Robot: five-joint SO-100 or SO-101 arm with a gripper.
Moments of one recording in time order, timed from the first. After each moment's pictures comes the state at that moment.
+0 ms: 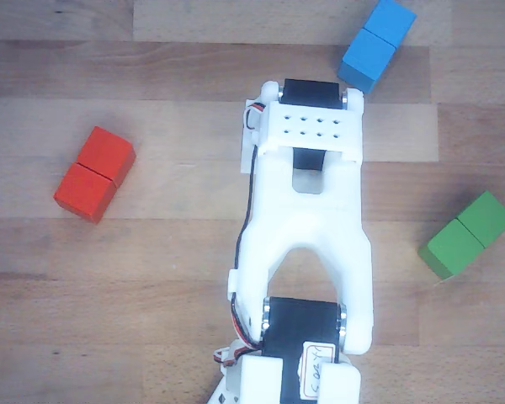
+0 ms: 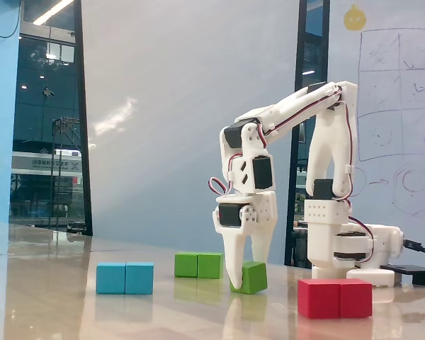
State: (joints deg) arm 2.3 96.1 125.5 69.8 -14.3
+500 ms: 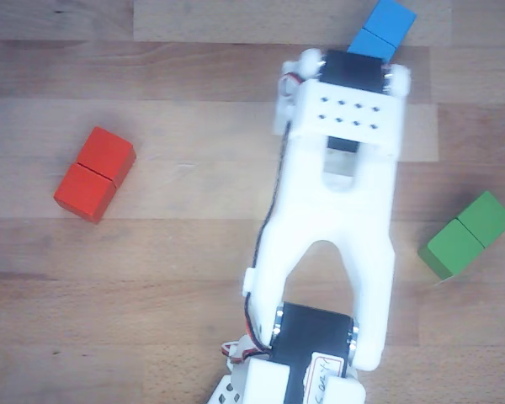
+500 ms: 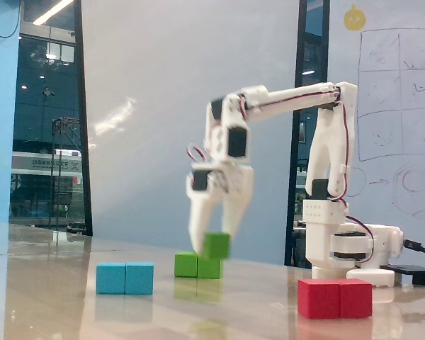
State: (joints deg) arm 11.6 98.2 110.3 76.4 -14.4
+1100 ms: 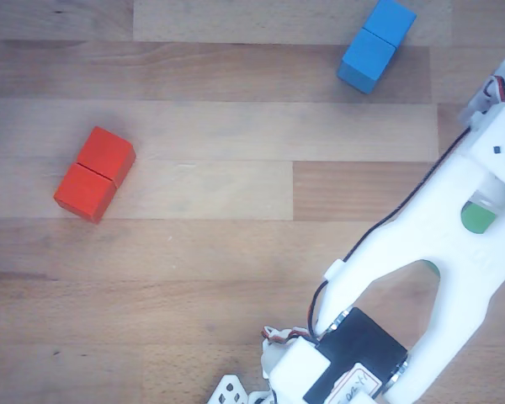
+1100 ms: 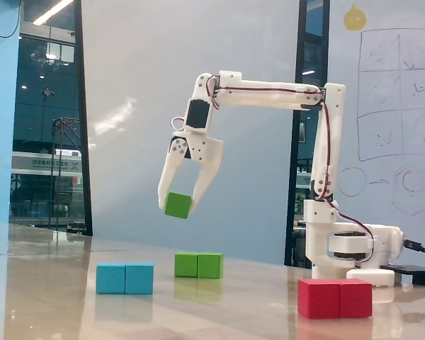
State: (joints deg) arm 38.8 95.4 92.6 83.9 -14.4
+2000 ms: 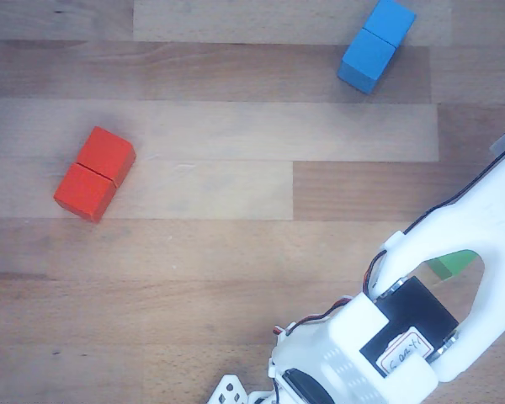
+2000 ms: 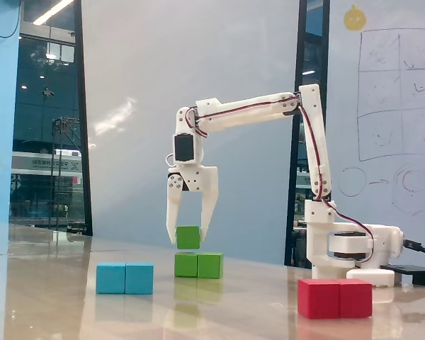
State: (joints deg) arm 45.5 82.3 92.6 83.9 -14.4
